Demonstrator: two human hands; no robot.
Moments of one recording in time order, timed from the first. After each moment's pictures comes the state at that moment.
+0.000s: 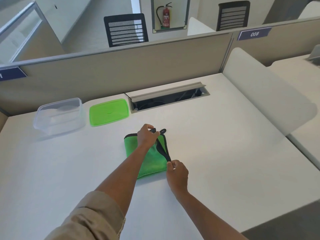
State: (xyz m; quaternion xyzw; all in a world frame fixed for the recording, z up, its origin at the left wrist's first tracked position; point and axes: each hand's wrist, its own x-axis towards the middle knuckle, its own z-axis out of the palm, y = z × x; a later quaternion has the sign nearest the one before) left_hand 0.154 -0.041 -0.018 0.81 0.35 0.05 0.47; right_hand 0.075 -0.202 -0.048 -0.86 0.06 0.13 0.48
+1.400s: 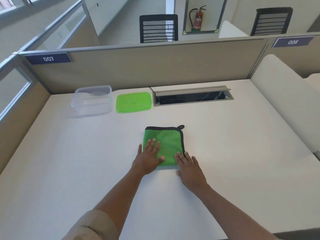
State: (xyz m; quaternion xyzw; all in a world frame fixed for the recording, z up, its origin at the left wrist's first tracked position) left_hand 0.013 -0.027 -0.070 0.98 0.14 -0.12 0.13; right_hand 0.085 -0.240 -0.087 -0.90 -0.43 0.05 0.06
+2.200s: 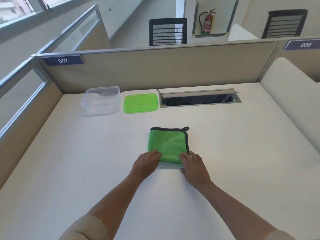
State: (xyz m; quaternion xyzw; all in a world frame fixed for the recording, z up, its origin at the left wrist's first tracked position) left_hand -0.013 -0.029 -0.062 0.99 0.09 0.02 0.07; right_hand 0.100 -0.234 -0.079 -0.89 -0.45 0.03 0.09
